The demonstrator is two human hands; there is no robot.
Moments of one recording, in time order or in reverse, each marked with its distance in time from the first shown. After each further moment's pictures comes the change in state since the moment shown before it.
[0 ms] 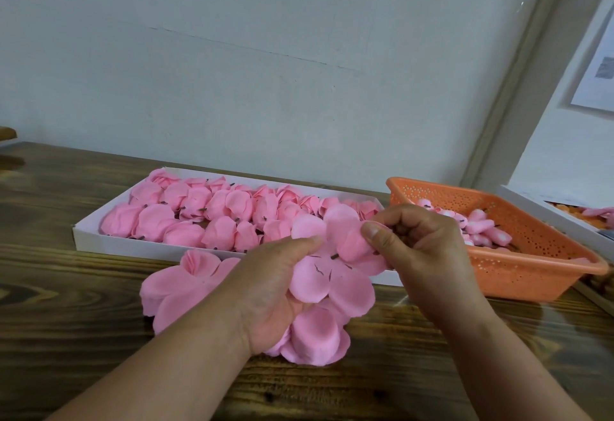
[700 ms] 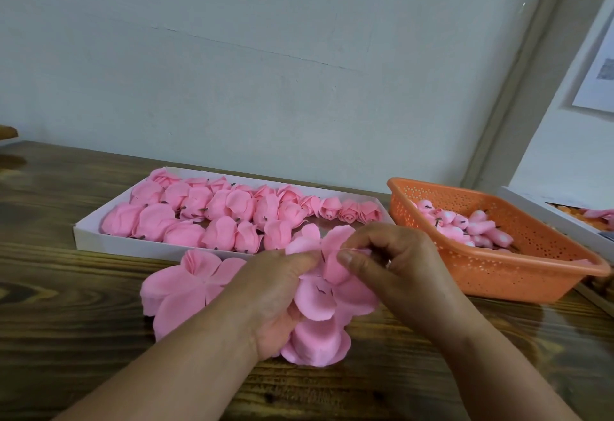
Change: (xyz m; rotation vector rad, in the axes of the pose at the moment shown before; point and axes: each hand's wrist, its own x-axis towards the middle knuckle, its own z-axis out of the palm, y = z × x) left_hand -0.002 -0.005 0.002 0.116 0.131 -0.016; right_hand -0.007 -0.008 0.006 -0.243 -0.267 -0.025
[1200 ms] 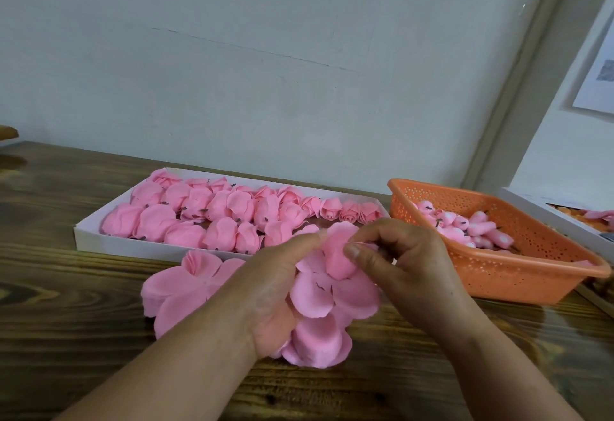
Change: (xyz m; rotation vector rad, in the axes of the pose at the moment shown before) left_hand -0.004 0.008 0.000 -0.061 -0.227 -0.049; right_hand 0.000 -0.001 -0.001 0.052 0.087 -0.004
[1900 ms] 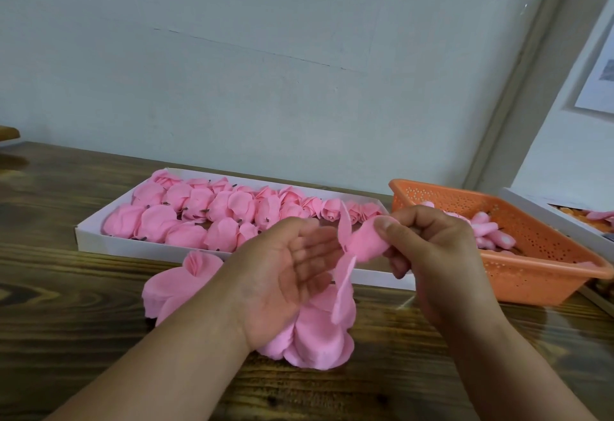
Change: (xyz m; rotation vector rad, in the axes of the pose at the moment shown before) left_hand -0.002 0.008 -0.006 0.005 0.050 0.111; right_hand 0.007 0.010 -0.003 0.383 0.297 0.209
